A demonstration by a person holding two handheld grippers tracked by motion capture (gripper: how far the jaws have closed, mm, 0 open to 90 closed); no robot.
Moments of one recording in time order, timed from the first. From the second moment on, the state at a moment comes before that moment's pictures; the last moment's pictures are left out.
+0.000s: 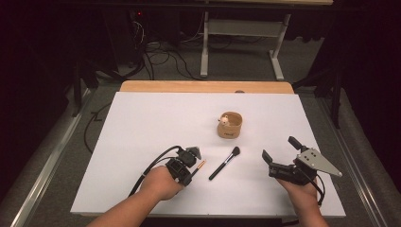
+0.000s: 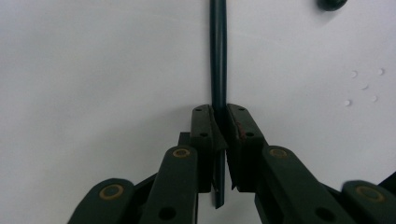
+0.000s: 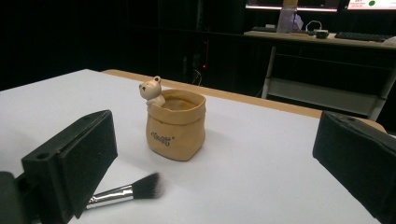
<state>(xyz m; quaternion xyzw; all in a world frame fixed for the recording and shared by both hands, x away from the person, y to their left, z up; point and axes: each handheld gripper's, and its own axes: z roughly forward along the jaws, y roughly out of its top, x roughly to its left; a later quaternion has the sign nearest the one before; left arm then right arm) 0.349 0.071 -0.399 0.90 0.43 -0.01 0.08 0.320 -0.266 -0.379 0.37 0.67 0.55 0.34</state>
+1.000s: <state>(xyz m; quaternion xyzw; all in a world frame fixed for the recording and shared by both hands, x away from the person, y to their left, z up) 0.349 0.078 -0.399 0.89 0.45 -0.02 0.11 0.320 -0.267 -0.379 0.37 0.66 0.55 0.34</state>
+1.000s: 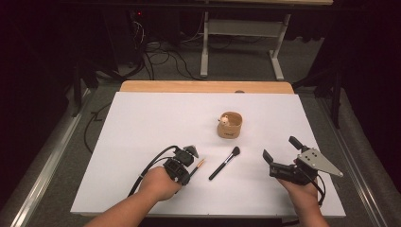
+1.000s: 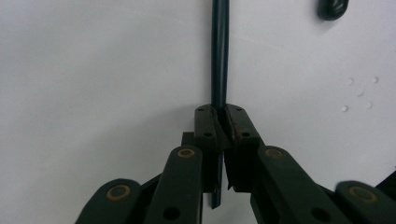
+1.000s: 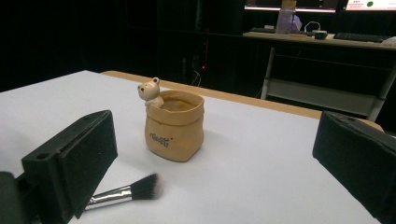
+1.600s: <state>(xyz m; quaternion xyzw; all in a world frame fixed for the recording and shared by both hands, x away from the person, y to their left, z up) 0.353 0.095 -0.392 0.88 0.46 -0.02 0.11 0.319 -0.267 -0.379 0.37 0.66 0.55 0.34</state>
